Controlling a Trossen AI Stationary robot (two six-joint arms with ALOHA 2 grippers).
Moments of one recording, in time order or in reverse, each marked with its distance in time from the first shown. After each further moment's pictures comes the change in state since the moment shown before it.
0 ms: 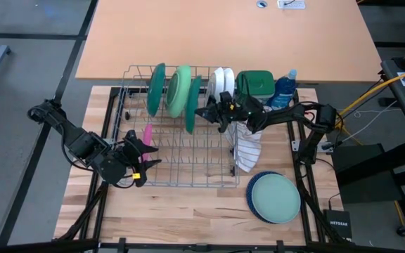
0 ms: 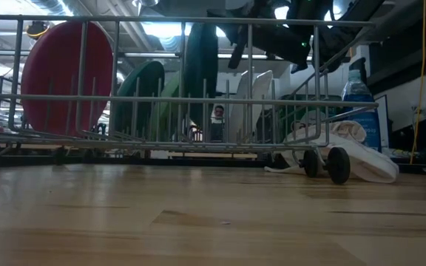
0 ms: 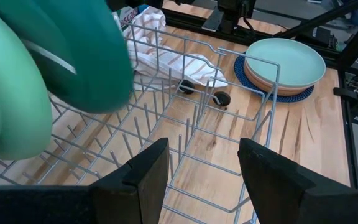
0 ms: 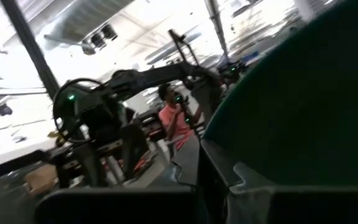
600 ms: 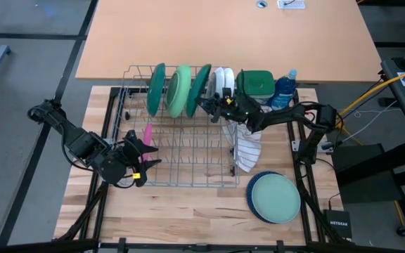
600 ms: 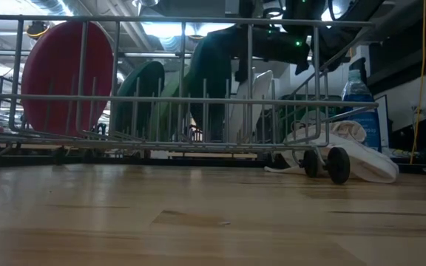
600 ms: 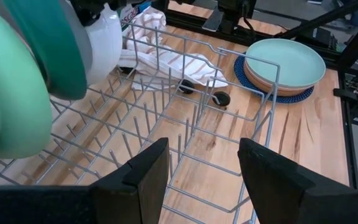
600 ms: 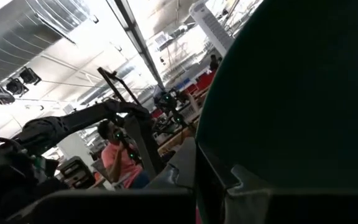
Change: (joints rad) left arm 0.000 0.000 0.000 0.000 0.000 -0.007; right arm 0.001 0.000 0.002 -0.102 0.342 0.056
